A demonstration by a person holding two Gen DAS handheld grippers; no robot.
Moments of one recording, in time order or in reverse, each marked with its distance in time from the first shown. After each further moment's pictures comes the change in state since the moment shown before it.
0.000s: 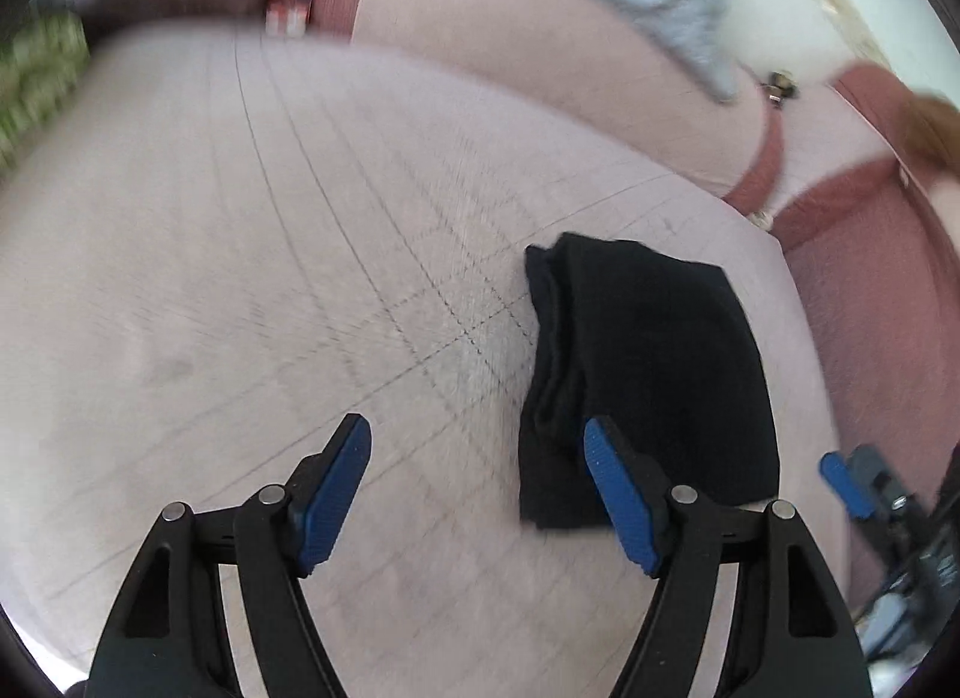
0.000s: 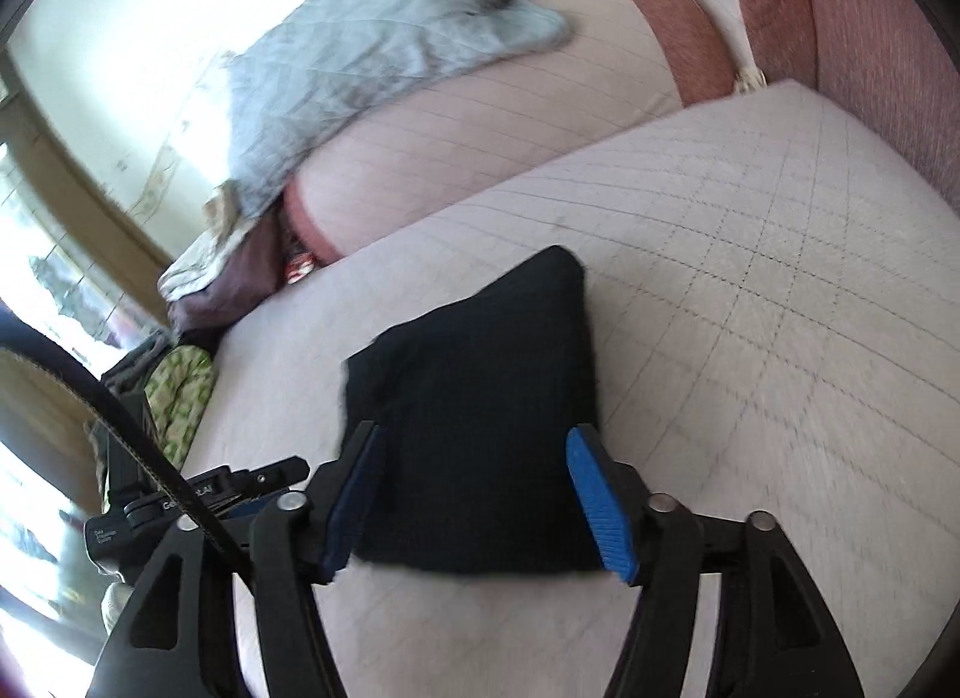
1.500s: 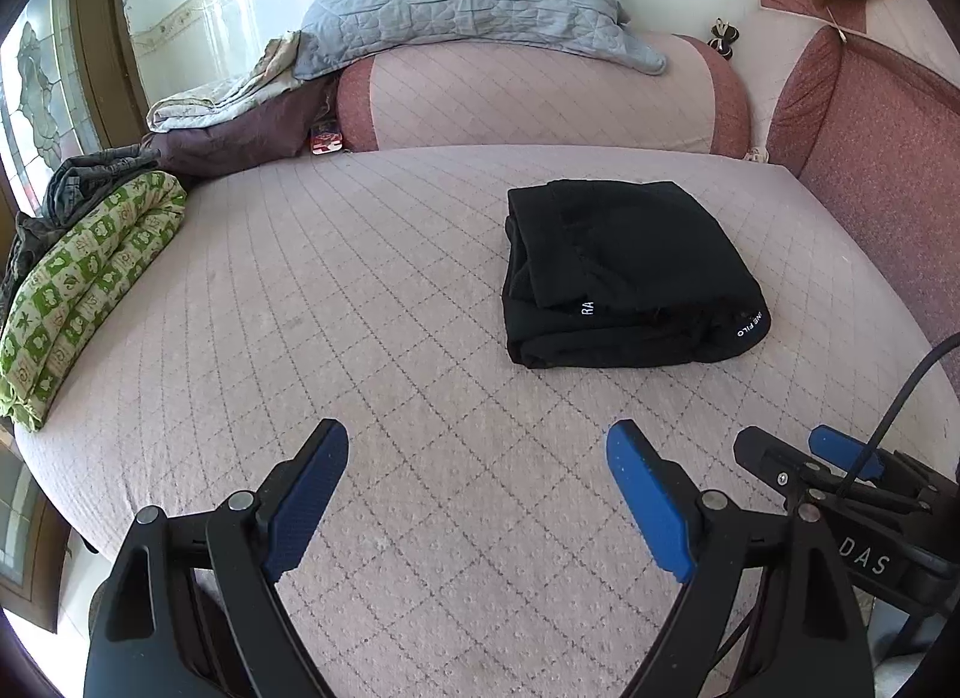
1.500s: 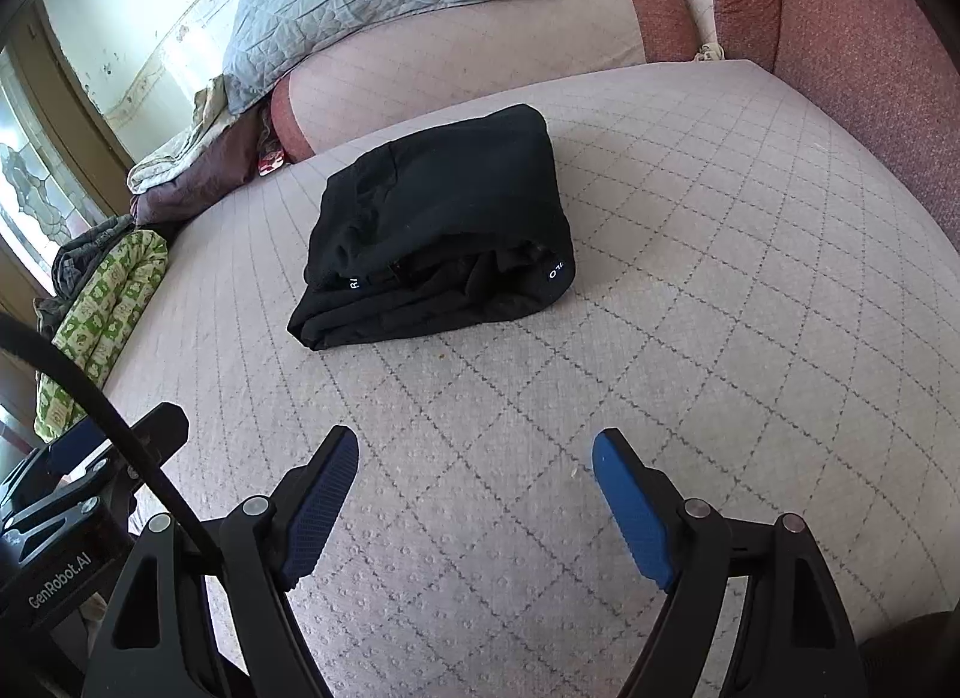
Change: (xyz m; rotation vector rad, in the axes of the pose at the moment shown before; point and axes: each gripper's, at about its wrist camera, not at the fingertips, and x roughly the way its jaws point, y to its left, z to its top) left arm -0.064 -0.078 -0.122 0.222 -0.202 0.304; right arm -0.018 -0.001 -0.111 -0.101 0.094 -0.200
